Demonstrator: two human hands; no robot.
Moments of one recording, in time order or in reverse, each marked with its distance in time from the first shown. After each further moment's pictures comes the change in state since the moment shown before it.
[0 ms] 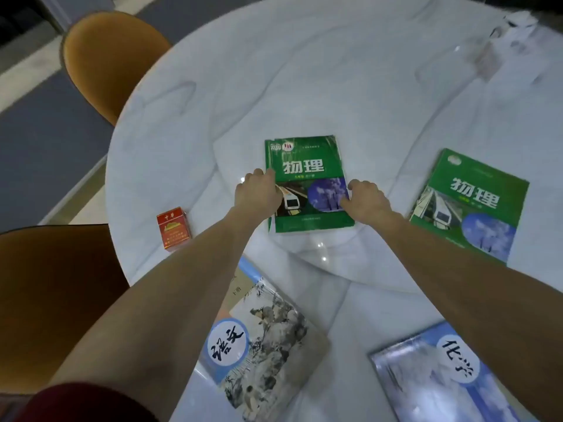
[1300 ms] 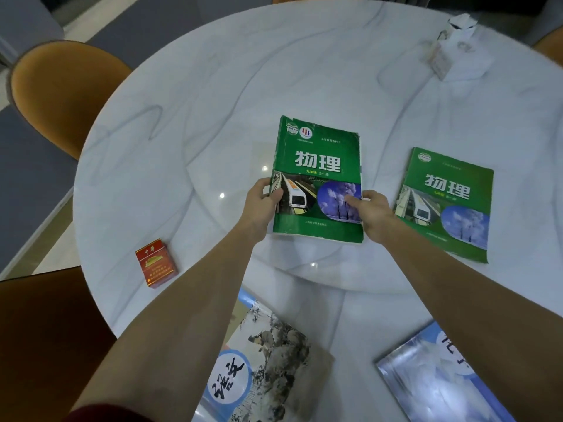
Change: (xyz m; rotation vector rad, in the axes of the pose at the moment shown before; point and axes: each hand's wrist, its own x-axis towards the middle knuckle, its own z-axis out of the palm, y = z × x) left_hand 0.023 0.025 0.016 -1.364 -0.186 -0.271; right_hand -0.002 0.027 -0.005 1.184 0.139 0.438
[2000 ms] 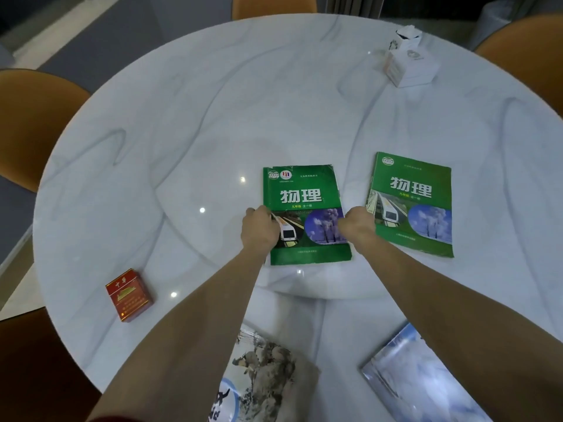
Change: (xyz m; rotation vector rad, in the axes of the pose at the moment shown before) left_hand 0.004 -0.013 0.048 0.953 0.077 0.121; right_hand 0.003 0.007 -0.026 -0.751 0.217 -0.033
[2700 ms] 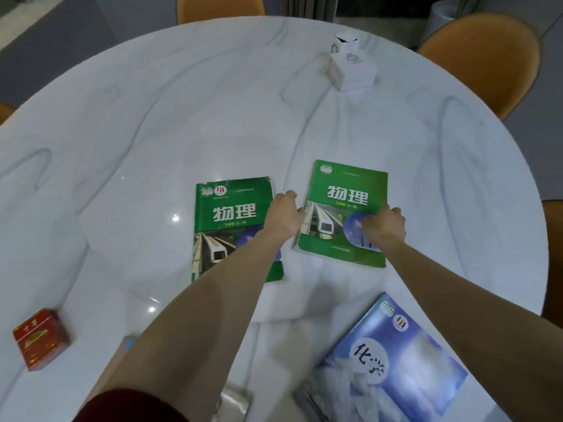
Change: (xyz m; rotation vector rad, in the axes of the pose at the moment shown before) left_hand 0.005 0.157 0.098 0.087 -0.221 0.323; right_hand 0.071 0.116 -0.123 -0.086 0.192 0.101
